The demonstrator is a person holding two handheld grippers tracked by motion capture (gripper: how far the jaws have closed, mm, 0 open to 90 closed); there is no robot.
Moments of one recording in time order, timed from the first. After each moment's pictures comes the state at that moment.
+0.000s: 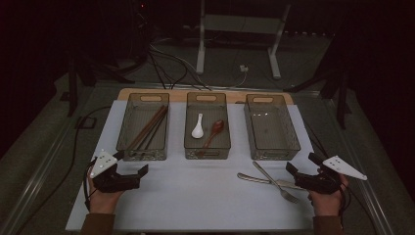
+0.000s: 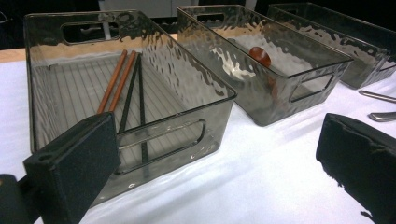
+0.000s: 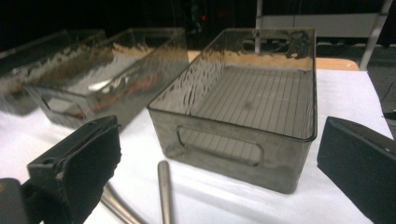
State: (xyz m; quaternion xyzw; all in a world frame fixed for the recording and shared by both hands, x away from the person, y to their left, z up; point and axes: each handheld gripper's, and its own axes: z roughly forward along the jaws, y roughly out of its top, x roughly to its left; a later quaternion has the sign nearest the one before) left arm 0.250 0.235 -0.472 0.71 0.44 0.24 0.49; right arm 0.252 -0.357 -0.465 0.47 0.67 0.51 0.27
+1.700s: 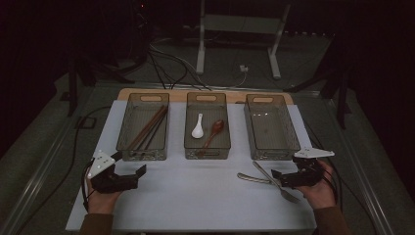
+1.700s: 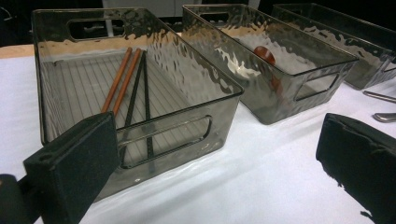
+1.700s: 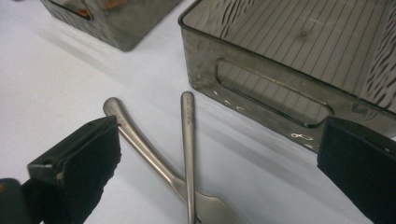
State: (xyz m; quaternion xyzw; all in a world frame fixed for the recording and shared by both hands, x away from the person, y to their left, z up) left arm 0.249 0.239 -0.476 0.71 0.45 0.24 0.49; right arm 0.283 -0.323 -0.462 0.45 0.80 0.35 0.17
